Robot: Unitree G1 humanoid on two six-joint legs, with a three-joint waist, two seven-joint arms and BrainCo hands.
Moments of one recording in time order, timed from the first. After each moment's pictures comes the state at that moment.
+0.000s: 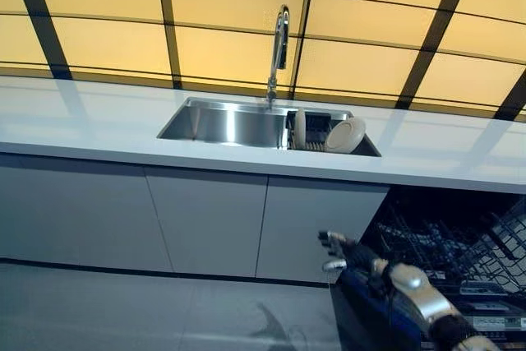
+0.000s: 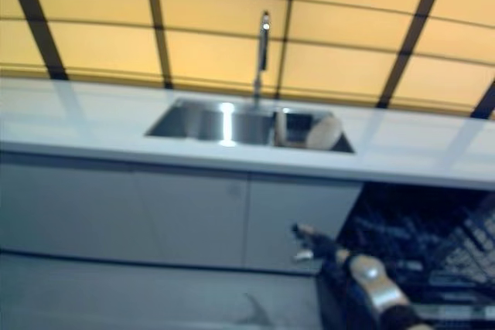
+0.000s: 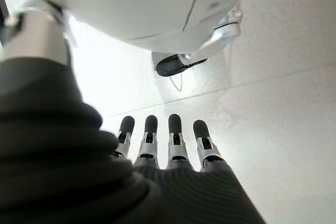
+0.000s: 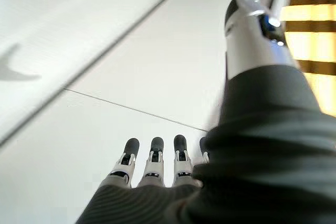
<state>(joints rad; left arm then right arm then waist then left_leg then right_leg) 0.01 0.29 -0.31 1.21 -0.01 0.19 0.02 -0.40 -0.56 0.34 0.59 0.35 -0.03 0.51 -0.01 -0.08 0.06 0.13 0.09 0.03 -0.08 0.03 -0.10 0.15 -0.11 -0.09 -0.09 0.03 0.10</state>
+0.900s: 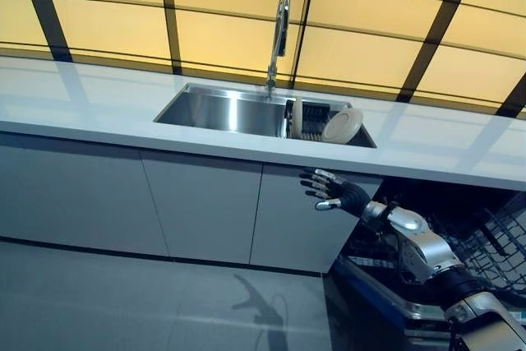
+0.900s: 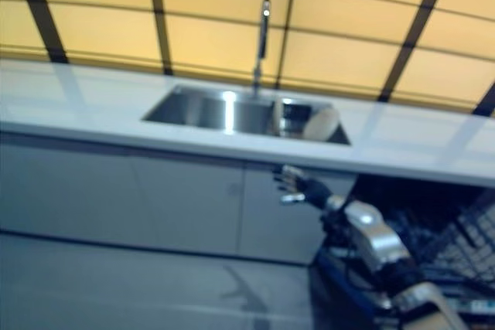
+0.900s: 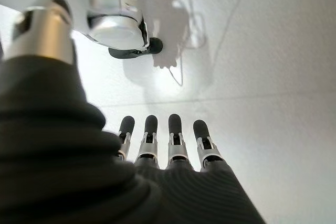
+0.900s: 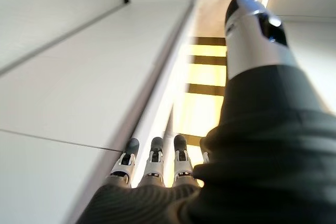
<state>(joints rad) 0.04 0.31 -0.21 1.25 -0.11 0.13 0.04 -0.52 -0.61 0.27 0.35 0.66 0.01 0.54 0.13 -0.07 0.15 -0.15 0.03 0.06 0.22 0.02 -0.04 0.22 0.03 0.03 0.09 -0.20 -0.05</state>
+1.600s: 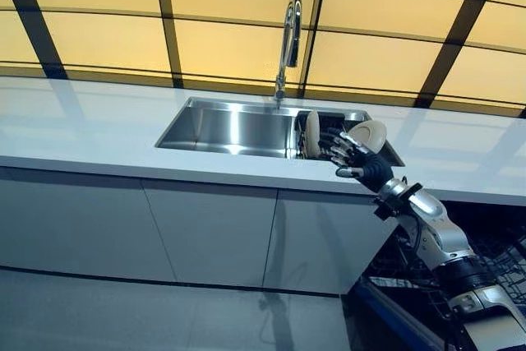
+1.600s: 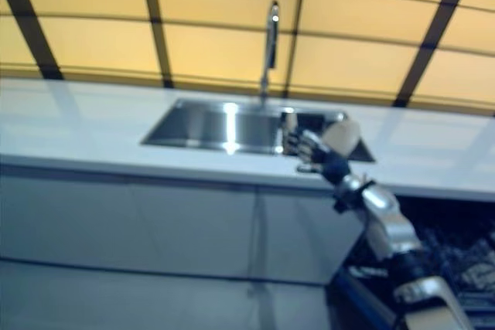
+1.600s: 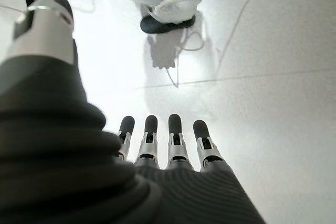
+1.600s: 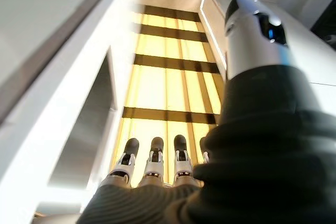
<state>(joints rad) -0.03 0.34 -0.24 1.28 -0.11 0.16 0.04 -0.51 -0.66 0.17 0.33 0.77 -0.07 0.51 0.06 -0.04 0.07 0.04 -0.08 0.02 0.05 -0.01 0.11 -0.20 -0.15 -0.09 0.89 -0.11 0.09</state>
